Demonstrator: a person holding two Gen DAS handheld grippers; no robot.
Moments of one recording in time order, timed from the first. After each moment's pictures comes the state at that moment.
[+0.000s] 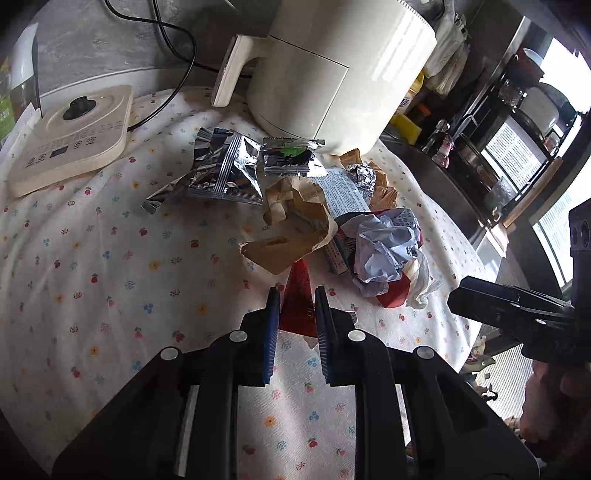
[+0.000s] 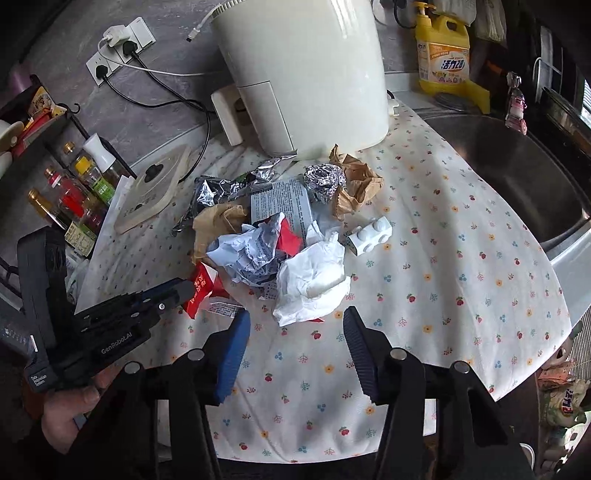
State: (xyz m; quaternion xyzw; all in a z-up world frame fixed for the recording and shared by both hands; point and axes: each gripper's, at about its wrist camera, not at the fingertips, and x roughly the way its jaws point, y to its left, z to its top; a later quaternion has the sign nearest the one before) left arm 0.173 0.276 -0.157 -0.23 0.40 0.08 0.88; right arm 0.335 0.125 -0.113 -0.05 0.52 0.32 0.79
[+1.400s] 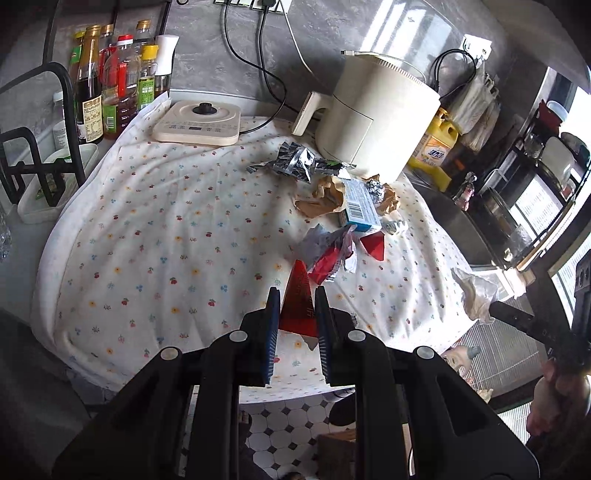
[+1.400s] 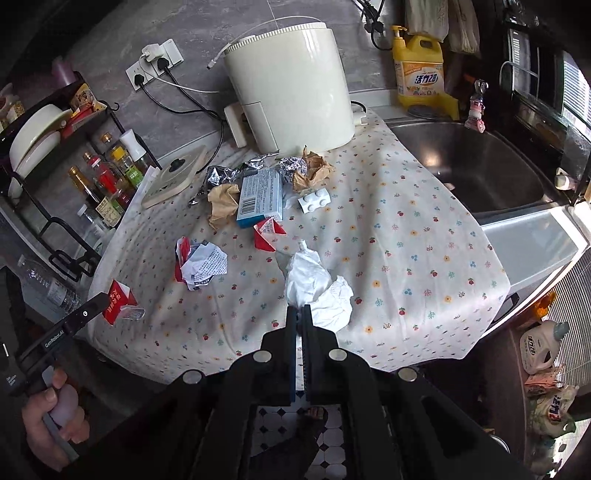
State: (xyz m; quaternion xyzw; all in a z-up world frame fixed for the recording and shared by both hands) left arm 0.024 0.171 -0.108 -0.26 0.33 0.24 0.88; right arm 0.272 -0.037 -0.074 -0.06 0.47 0.36 0.80
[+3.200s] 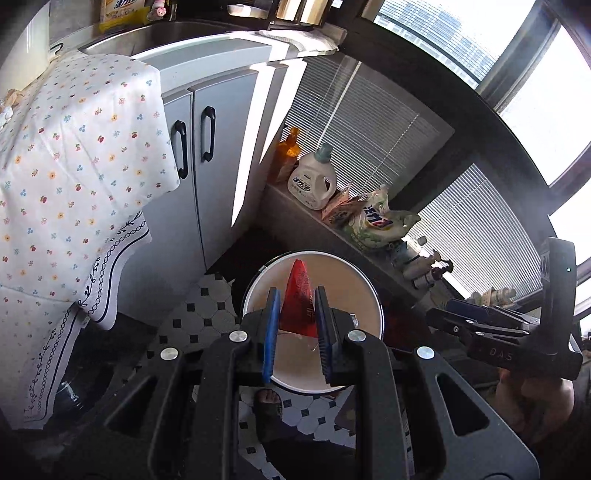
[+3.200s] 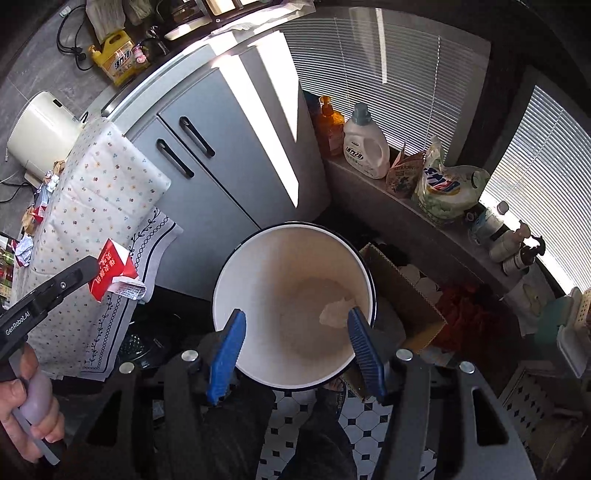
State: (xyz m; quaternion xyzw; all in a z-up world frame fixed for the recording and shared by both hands) left arm 0.170 -0.234 -0.213 -0.09 0.51 -0.14 0.84; right arm 0.172 -0.461 -0.211 0.10 0.58 0.03 0.81
